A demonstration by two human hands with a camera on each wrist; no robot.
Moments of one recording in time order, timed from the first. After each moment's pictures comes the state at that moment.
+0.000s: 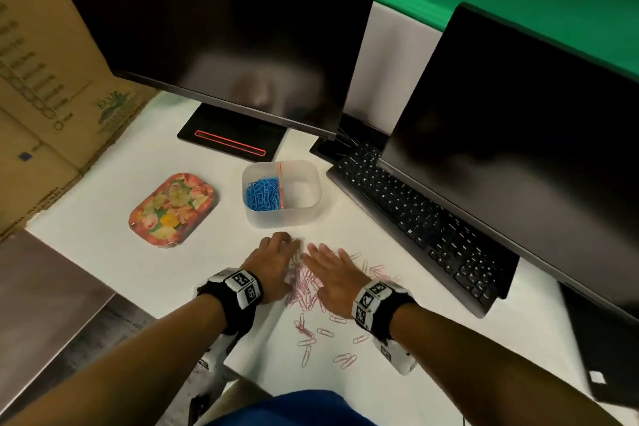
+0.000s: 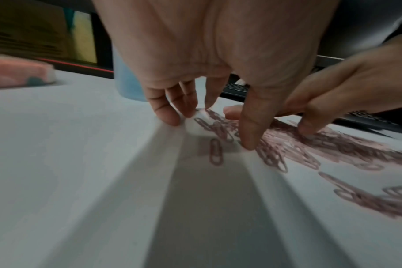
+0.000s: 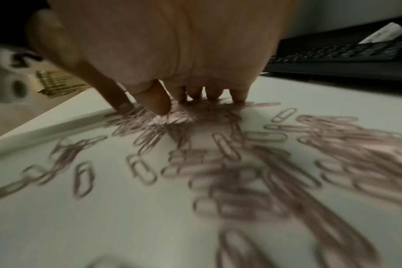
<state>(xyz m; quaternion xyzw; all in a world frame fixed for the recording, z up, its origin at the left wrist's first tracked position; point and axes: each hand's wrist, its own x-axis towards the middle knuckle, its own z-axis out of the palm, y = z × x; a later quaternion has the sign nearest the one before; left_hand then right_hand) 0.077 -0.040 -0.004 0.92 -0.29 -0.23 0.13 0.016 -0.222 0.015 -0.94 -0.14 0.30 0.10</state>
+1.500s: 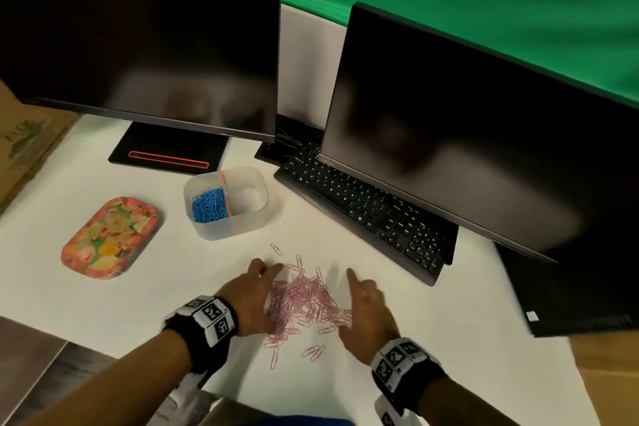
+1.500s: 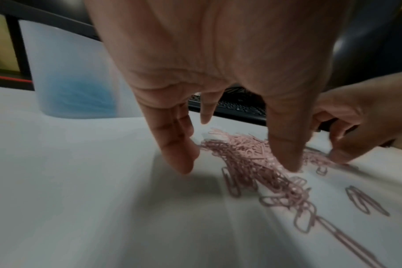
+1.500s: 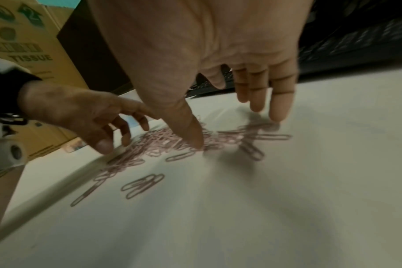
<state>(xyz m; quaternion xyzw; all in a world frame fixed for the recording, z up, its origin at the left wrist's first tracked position) 0.044 -0.066 0.011 0.87 -0.34 -0.34 0.11 -0.101 -0.265 0.029 -0.92 0.25 0.17 0.25</state>
